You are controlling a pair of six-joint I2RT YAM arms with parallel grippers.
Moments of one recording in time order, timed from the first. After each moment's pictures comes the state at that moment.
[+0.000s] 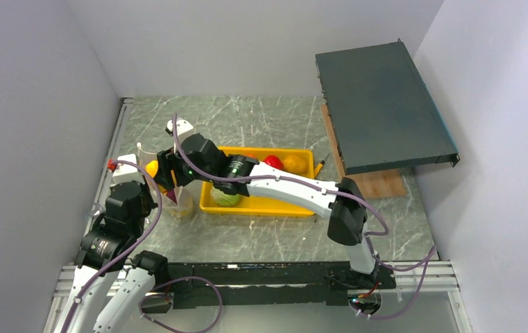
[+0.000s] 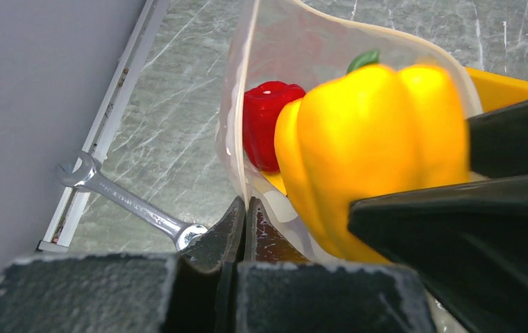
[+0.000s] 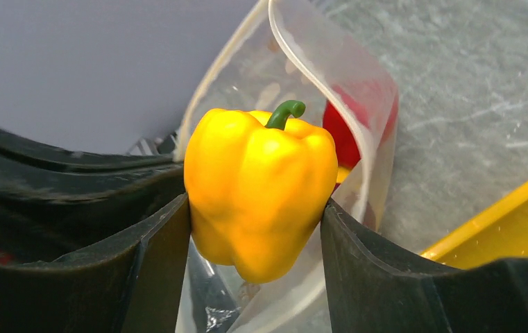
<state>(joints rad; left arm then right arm) -0.32 0.44 0.77 -0.78 -0.51 -0.25 1.17 1.99 1.90 -0.23 0.05 0.48</state>
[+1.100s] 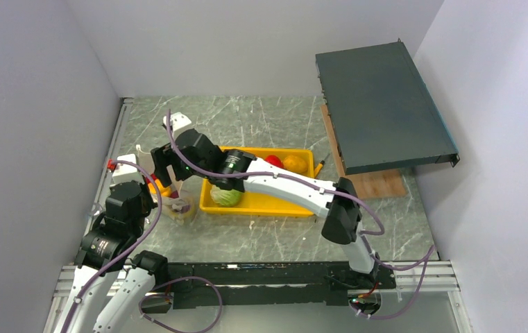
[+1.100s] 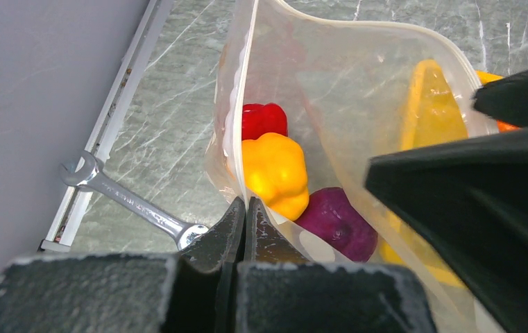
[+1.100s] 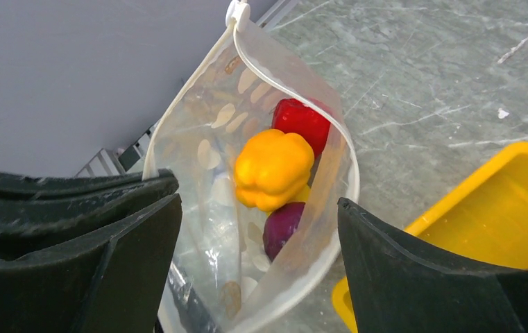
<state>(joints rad) -0.32 0.44 0.77 -0.77 -0.51 -0.25 1.17 2.07 2.05 -0.38 0.15 0.43</state>
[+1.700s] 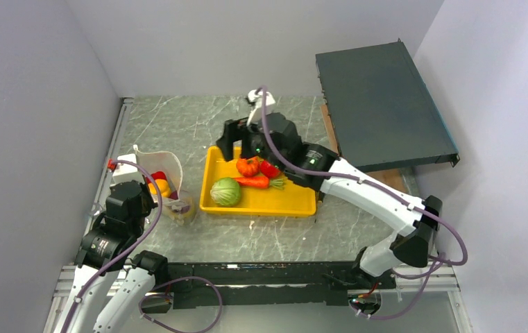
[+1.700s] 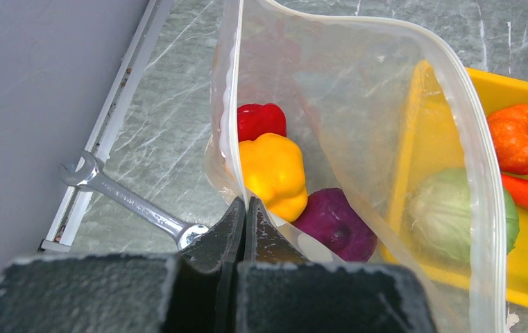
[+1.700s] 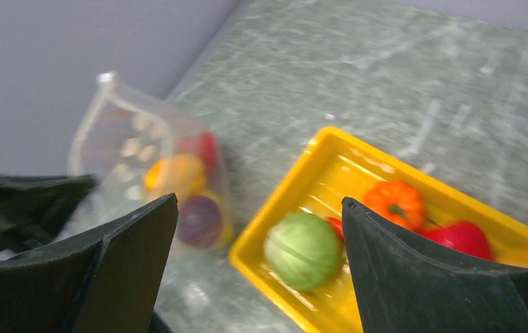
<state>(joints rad) -0.32 0.44 0.77 -0.77 -0.51 -0.25 1.04 1.52 1.57 -0.31 0.26 0.40</state>
